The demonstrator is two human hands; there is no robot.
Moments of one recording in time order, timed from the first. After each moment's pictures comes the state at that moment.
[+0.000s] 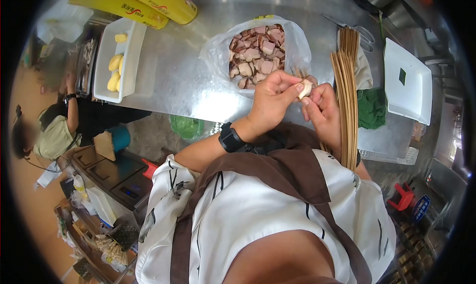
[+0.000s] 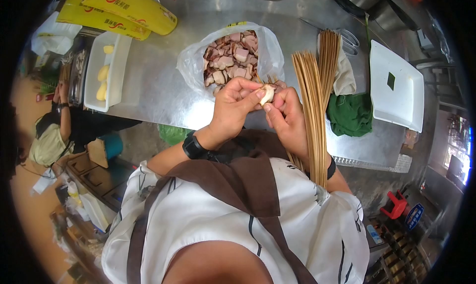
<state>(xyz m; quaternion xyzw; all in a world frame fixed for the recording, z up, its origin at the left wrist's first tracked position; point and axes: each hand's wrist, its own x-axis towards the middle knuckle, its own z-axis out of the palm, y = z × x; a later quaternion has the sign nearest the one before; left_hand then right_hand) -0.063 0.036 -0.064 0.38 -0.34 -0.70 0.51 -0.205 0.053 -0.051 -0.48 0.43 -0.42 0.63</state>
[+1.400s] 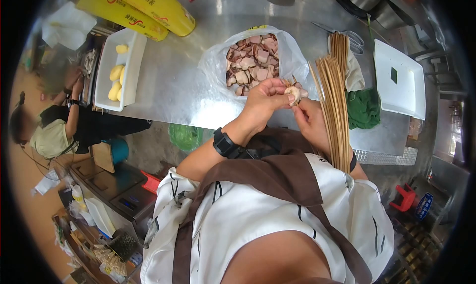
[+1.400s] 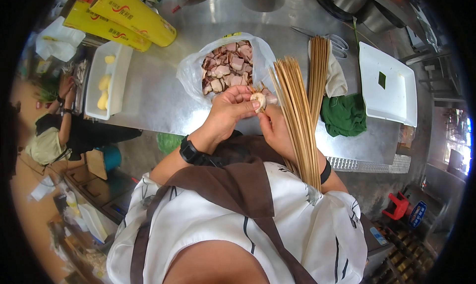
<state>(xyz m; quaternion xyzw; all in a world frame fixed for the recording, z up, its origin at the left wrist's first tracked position) -0.048 0.033 -0.063 0.42 -0.29 -0.76 0.40 -0.205 0.062 -0.042 -0.74 0.53 -0.28 0.29</state>
